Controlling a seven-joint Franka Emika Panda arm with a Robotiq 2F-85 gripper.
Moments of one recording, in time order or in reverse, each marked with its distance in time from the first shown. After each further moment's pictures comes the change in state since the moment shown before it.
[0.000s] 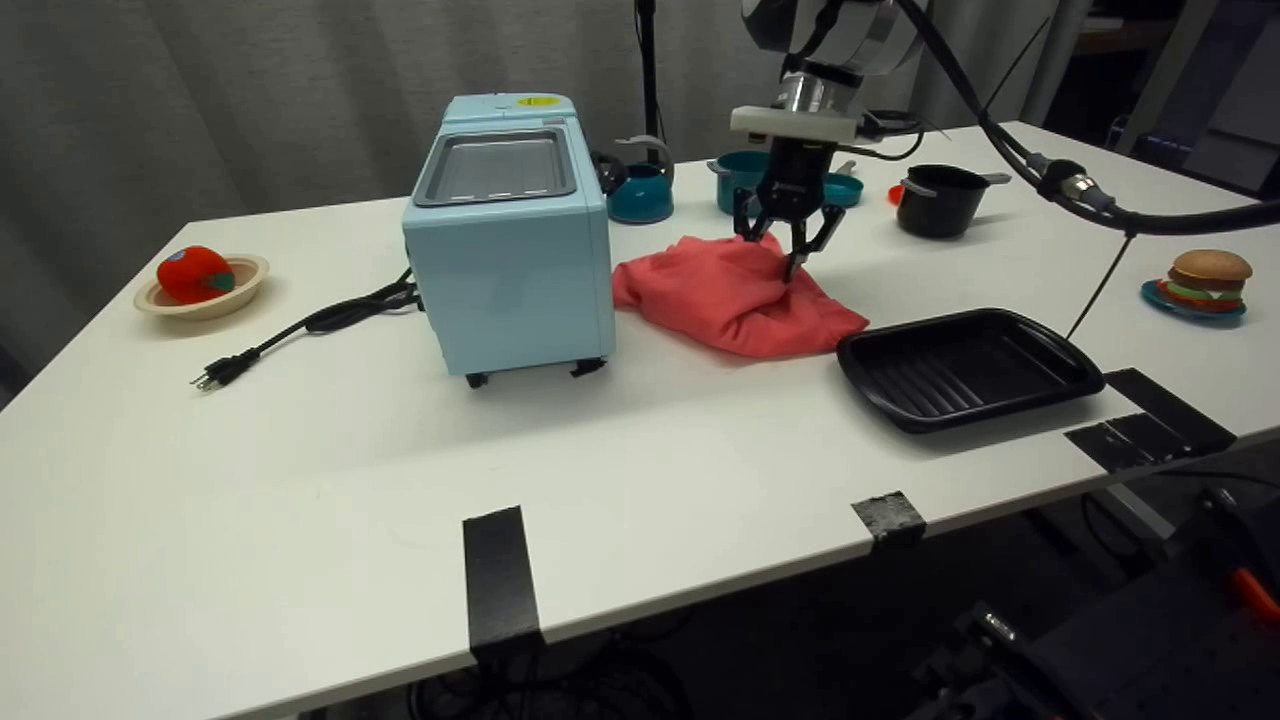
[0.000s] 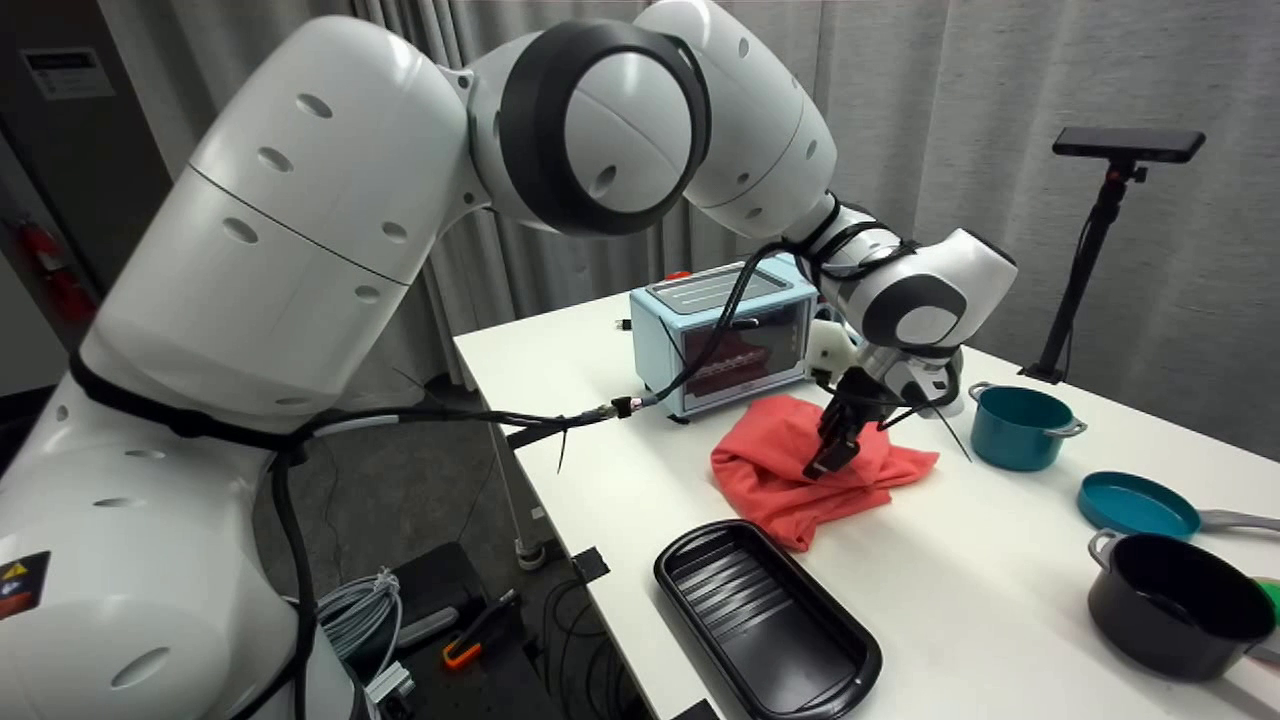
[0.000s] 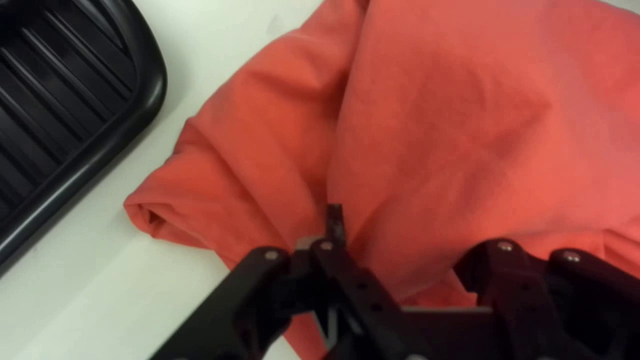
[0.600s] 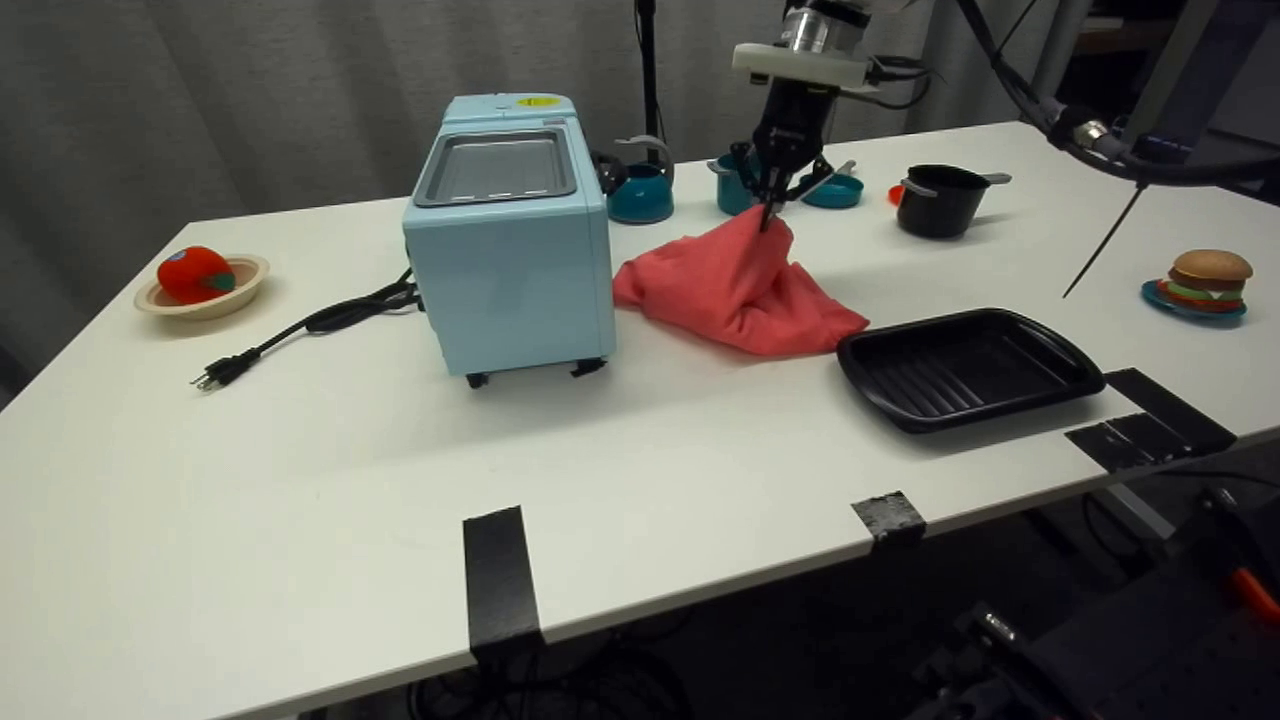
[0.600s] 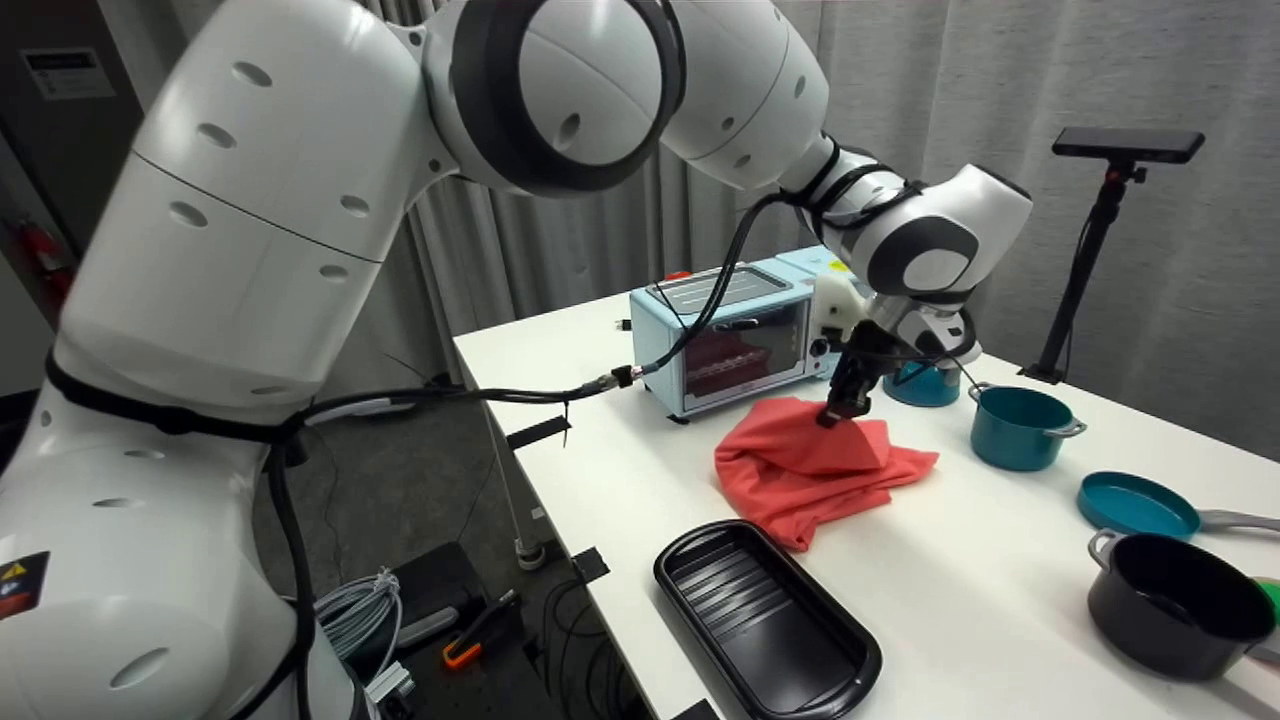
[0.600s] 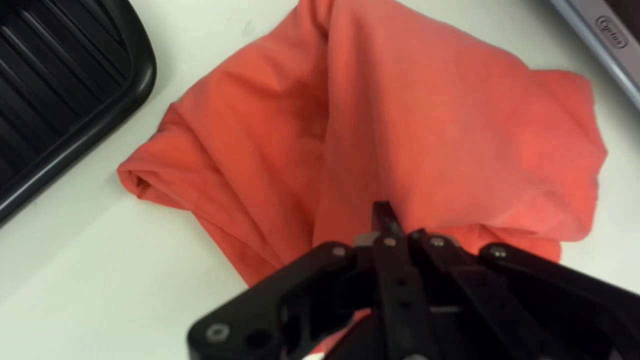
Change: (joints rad) arm -0.002 -0.096 0.007 -0.006 0.006 0.009 -0.055
